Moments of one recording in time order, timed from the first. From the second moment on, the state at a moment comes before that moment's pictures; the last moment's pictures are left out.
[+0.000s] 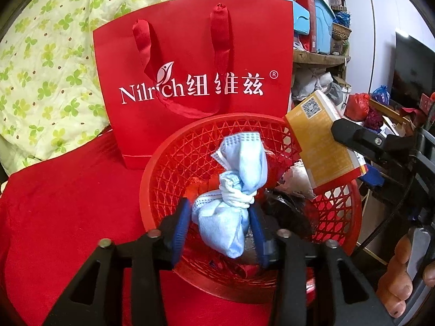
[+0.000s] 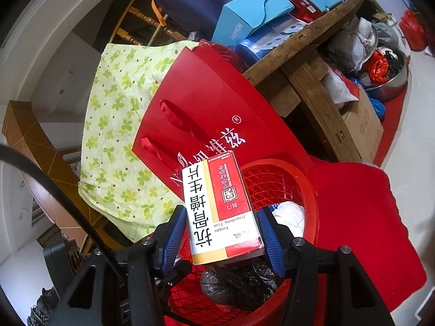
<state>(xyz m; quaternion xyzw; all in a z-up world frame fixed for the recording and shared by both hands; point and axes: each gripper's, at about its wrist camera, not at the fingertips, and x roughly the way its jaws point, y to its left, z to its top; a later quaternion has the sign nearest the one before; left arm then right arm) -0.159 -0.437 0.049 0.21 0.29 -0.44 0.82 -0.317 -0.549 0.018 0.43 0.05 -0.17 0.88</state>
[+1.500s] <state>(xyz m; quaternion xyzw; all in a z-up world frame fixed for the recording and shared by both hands) -0.185 -0.270 0.121 0.15 0.22 -0.34 0.90 -0.334 -0.413 0.093 0.18 0.11 -0.31 0.93</state>
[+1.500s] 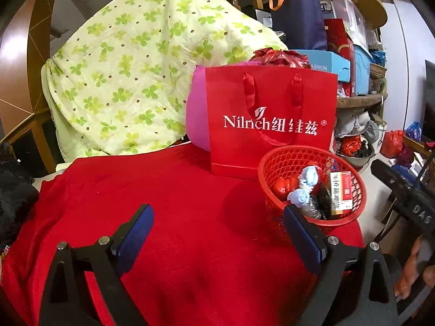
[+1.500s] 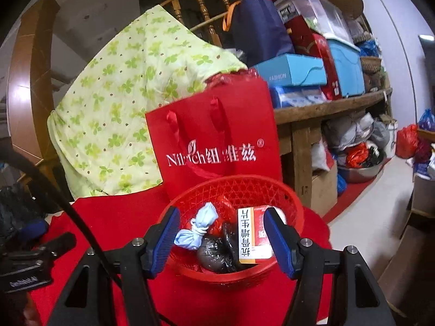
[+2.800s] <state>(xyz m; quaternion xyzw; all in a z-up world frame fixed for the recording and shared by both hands) -0.263 -0.238 0.174 0.15 0.17 -0.34 0.91 -0.410 -0.351 0.154 0.13 0.11 -0.33 0.93</state>
